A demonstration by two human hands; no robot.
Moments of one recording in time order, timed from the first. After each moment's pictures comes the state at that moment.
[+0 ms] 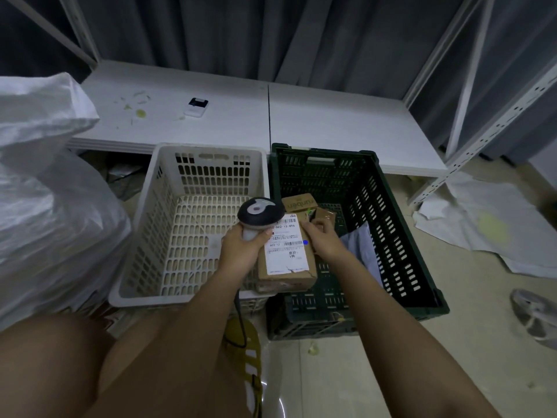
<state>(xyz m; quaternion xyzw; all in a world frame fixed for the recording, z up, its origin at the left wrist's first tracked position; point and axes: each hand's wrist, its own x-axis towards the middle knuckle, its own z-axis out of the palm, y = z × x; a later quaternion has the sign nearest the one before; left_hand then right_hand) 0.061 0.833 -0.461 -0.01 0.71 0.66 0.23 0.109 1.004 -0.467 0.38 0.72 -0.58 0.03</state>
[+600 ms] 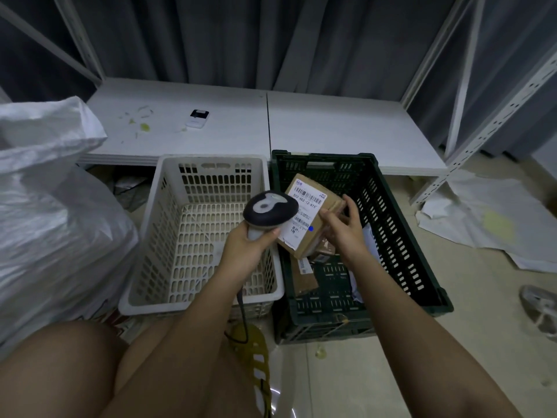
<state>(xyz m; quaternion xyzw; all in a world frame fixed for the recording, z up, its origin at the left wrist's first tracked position) 0.071 0.825 -0.420 0.07 0.69 0.68 0.22 0.118 1.027 -0.457 0.32 0.61 -0.71 -0.17</state>
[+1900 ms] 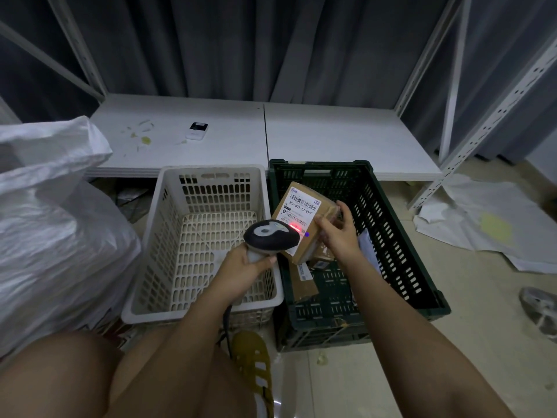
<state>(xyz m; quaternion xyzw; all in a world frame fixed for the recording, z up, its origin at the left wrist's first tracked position) 0.077 0.807 -0.429 0.14 0.75 0.58 0.28 0.118 1.018 -0.446 0.34 0.64 -0.66 -0.18</state>
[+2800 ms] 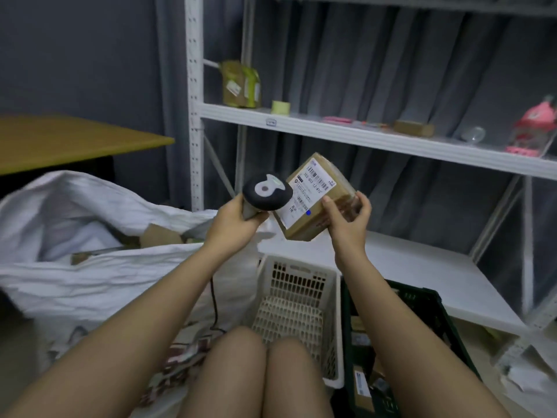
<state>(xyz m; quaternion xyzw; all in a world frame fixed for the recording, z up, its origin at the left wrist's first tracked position) 0.101 0.616 -0.189 0.12 0.81 0.55 -0.16 0.103 0.818 -0.203 0.05 0.61 -0.73 -0.31</state>
